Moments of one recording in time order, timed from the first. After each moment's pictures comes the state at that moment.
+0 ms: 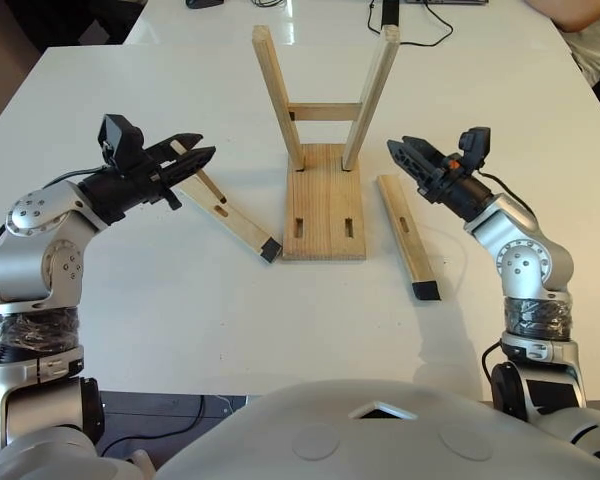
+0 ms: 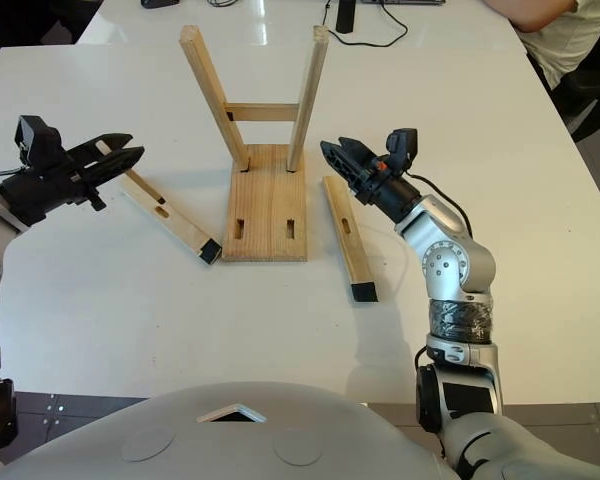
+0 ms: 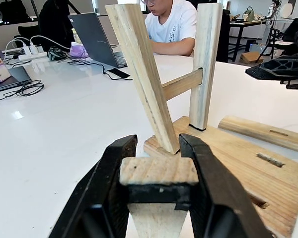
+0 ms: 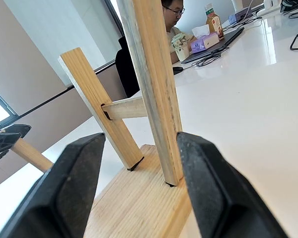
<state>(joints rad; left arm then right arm) -0.14 0.74 0.24 -0.02 -0.57 0.33 -0.94 -0.21 -0.28 -0.12 -0.06 0.70 0.56 0.59</state>
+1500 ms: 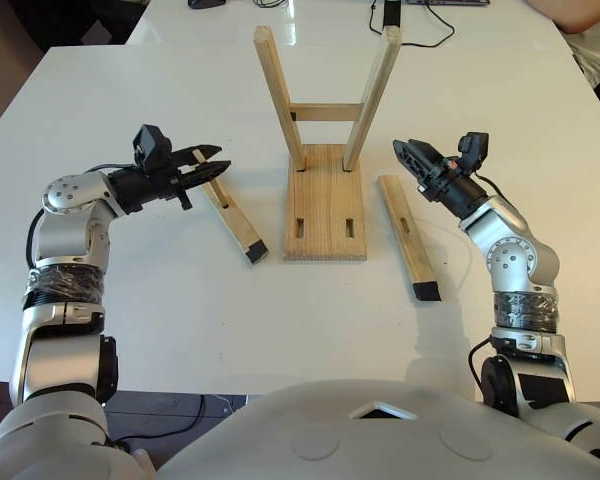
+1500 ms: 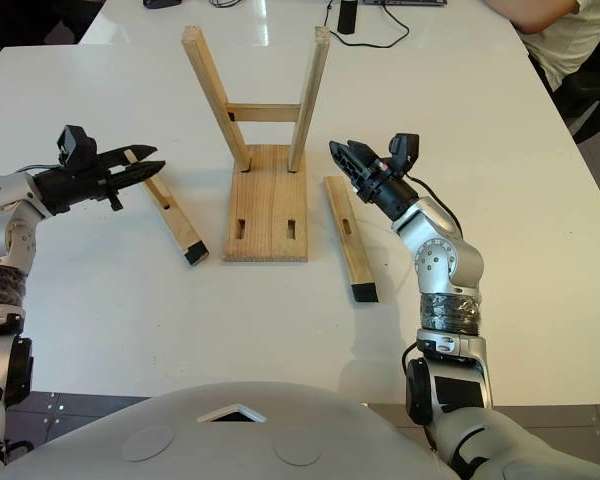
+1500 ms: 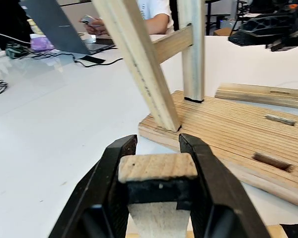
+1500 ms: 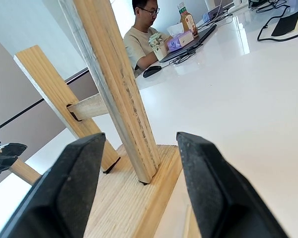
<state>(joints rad) -0.38 0.72 0.03 0.54 -0.40 -0.02 -1.10 -0.25 -0.23 -0.16 0.07 0.64 0.50 0.56</state>
